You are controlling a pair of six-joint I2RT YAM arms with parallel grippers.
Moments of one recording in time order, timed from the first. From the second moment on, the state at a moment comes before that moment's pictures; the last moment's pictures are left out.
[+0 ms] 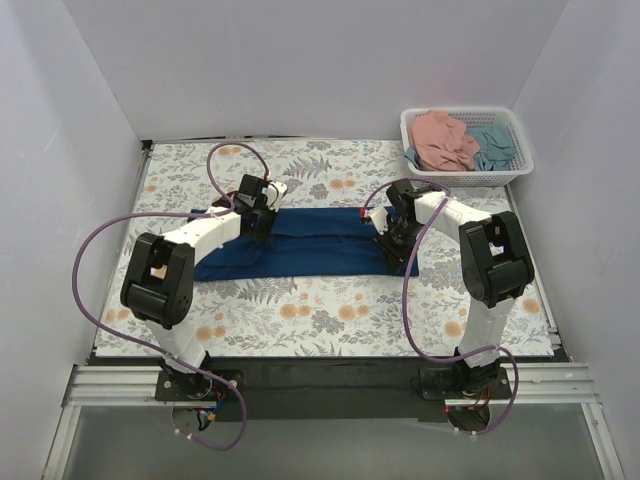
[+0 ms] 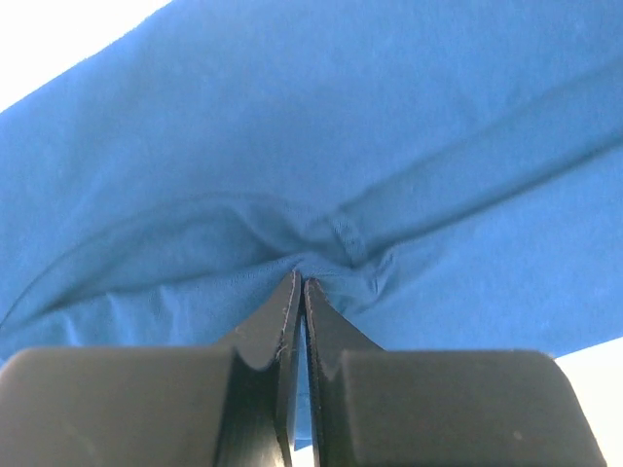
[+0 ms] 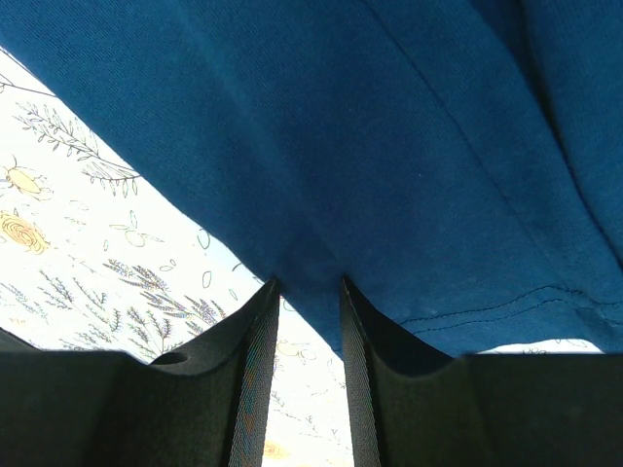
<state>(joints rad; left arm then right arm) -0.36 1.72 1.12 -0.39 -0.01 0.12 0.37 1.89 1.28 -0.90 -0.28 -0.47</state>
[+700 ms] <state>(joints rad) -0.36 1.81 1.20 -0.36 -0.05 0.04 0.37 1.89 1.28 -0.89 -0.28 -0.48</state>
